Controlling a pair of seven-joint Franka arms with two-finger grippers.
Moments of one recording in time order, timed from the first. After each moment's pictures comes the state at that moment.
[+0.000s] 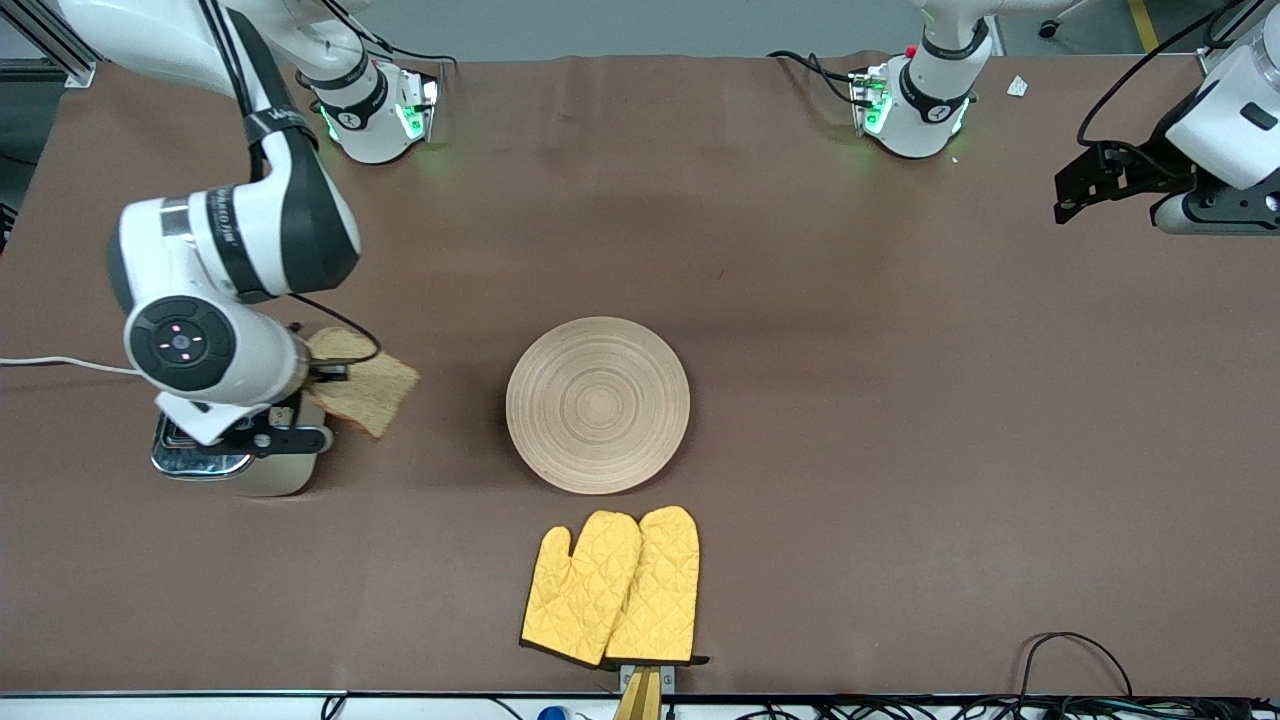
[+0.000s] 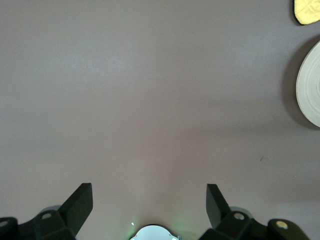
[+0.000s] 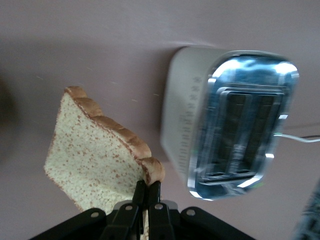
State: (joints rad) left arm 0.00 -0.05 -0.14 -1.53 0.00 1.43 -0.08; right arm 0.20 0.46 0.05 -1.33 -0.29 1.44 0.15
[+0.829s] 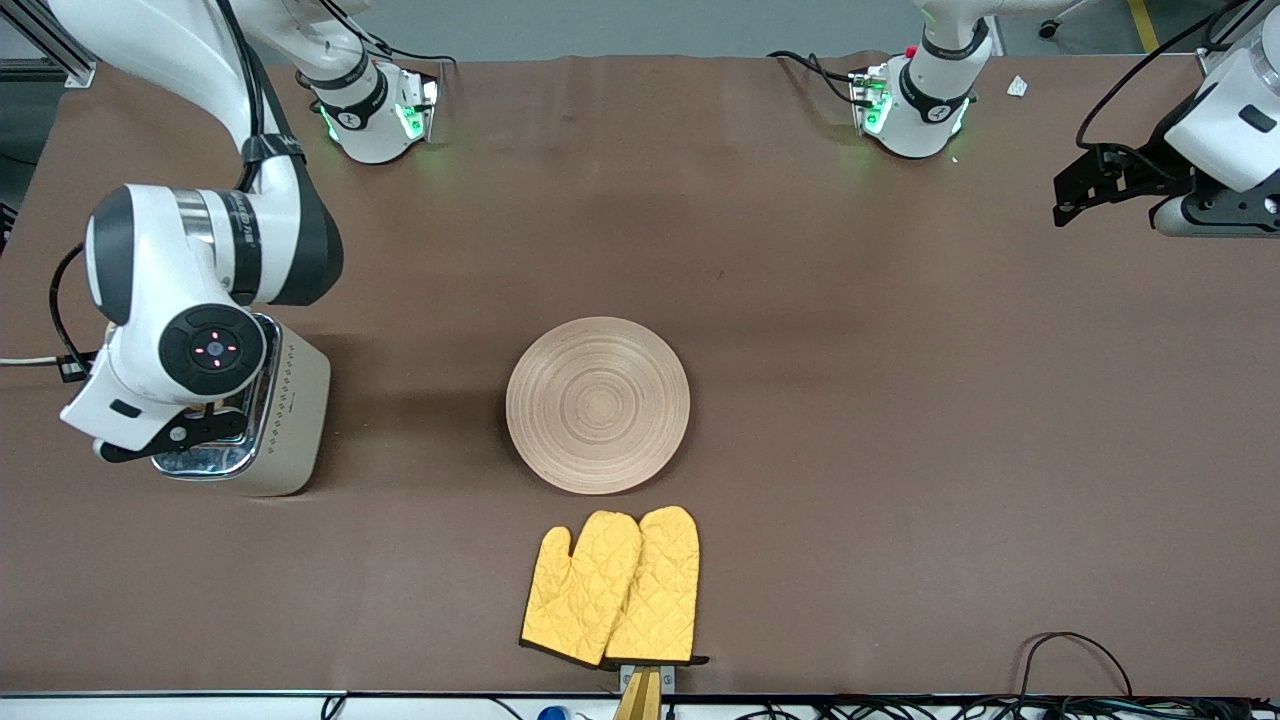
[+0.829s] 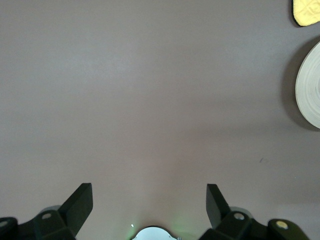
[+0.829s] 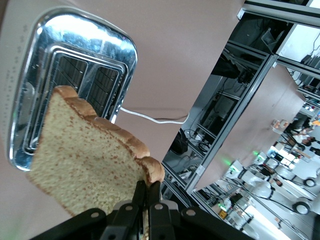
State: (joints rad) left arm -0.01 -0.04 -0.14 -1.53 0.00 1.44 -0.08; right arm 0.20 0.47 0.06 -1.33 -0.80 1.31 -0.11
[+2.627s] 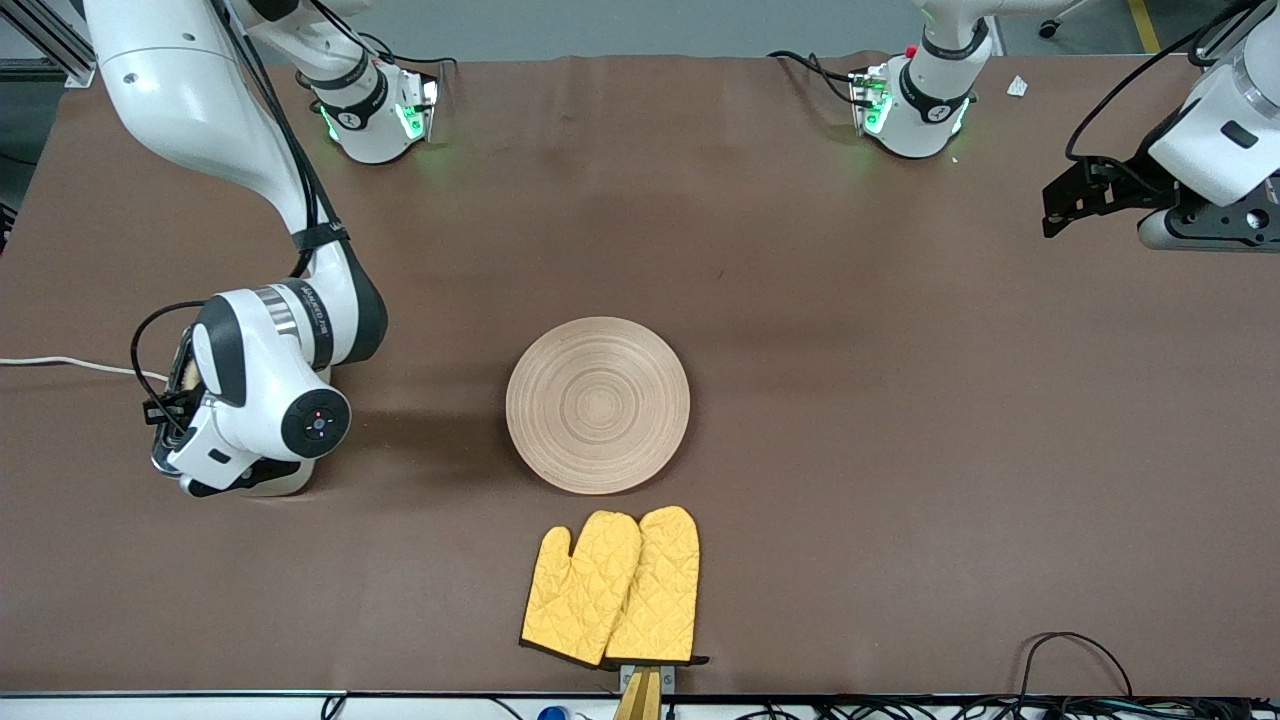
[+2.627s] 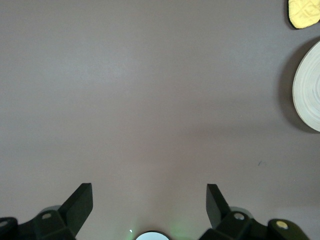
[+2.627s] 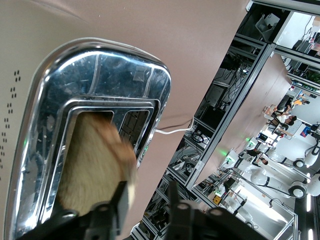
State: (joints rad) left arm -0.01 -0.03 -0.15 -1.53 0.00 1.46 -0.08; right arm 0.19 0.62 0.06 -1.40 -0.85 1.41 0.12
